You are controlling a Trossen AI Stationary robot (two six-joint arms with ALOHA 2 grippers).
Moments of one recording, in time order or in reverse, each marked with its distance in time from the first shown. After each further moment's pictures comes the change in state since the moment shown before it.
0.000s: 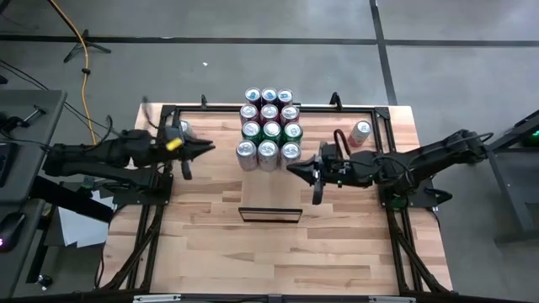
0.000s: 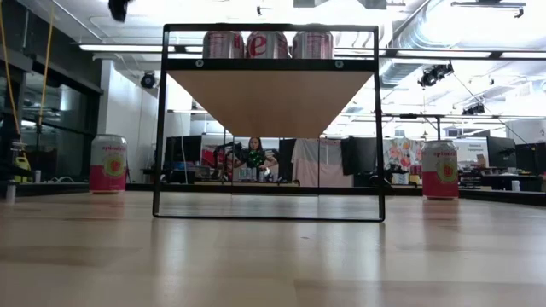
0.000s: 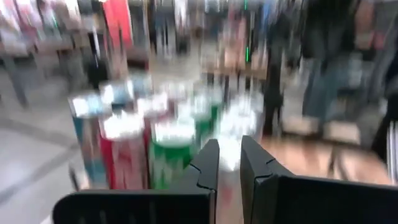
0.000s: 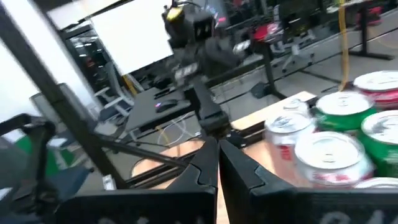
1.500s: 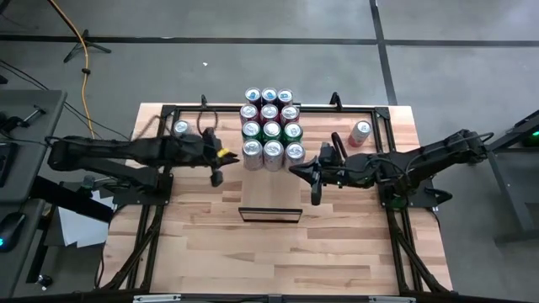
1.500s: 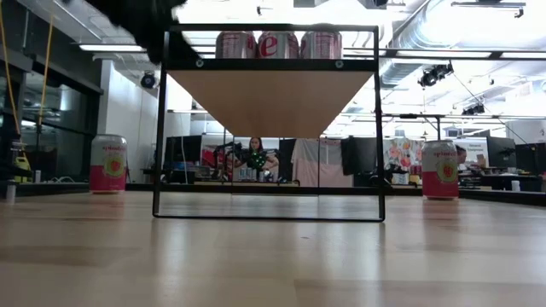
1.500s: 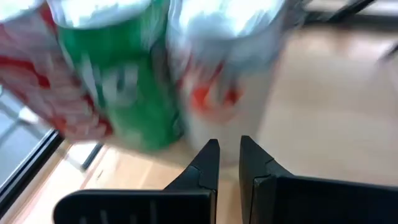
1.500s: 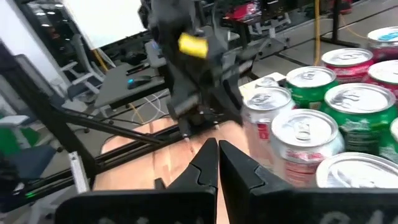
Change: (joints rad) left arm 0.073 0.435 0.074 -0.117 0.098 -0.010; right arm 0.000 -0.011 -0.002 -0.148 0.056 -0.001
